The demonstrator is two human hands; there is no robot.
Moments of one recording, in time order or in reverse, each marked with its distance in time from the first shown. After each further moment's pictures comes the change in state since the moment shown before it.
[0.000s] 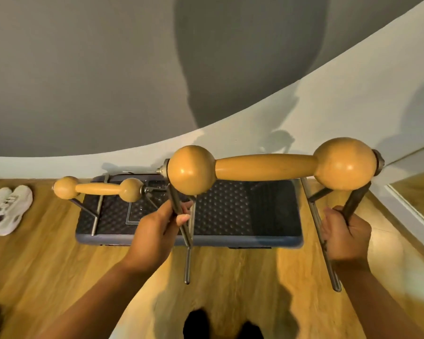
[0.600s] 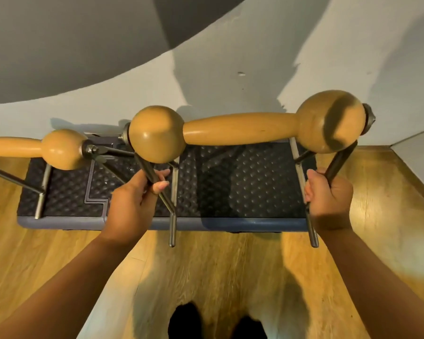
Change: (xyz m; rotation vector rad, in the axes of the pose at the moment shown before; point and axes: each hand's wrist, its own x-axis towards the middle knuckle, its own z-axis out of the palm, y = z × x) left_hand 0.051 -0.169 0.067 0.006 0.144 -0.037; right_hand 0.070 0.170 0.089 -0.014 -0.159 -0.025
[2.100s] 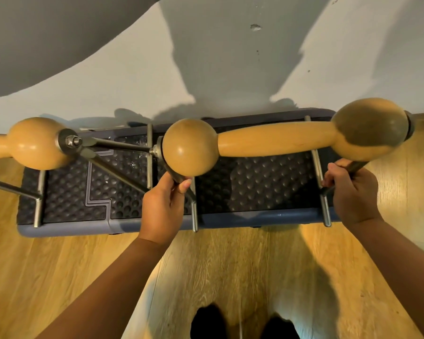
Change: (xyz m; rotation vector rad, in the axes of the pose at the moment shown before) left_hand 0.007 -0.083 0.055 0.163 0.061 0.049; right_hand 0.021 0.090 0.004 -0.236 0.049 -0.080
